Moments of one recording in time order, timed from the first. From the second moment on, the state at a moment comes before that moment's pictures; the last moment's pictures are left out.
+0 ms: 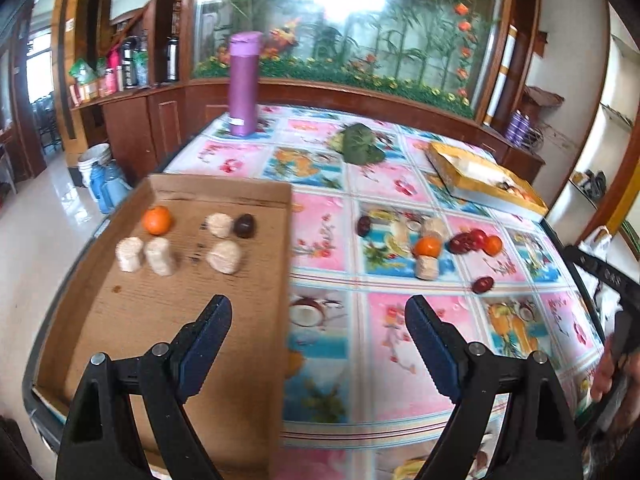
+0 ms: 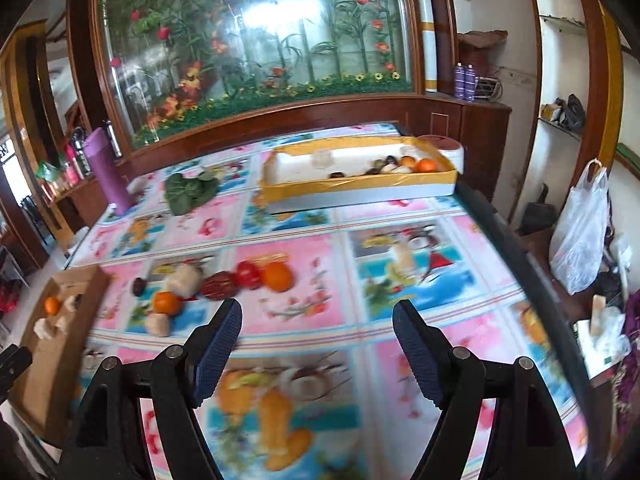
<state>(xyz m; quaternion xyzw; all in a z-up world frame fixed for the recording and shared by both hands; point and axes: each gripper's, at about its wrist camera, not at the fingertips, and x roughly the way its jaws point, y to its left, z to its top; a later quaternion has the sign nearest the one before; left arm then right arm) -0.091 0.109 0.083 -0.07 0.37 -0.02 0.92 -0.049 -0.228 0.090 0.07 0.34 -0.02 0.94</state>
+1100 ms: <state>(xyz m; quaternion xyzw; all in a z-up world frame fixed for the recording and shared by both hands) 0.028 0.005 0.010 -0.04 0.43 -0.12 0.89 0.065 -0.199 0.026 0.03 0.40 0.11 0.91</state>
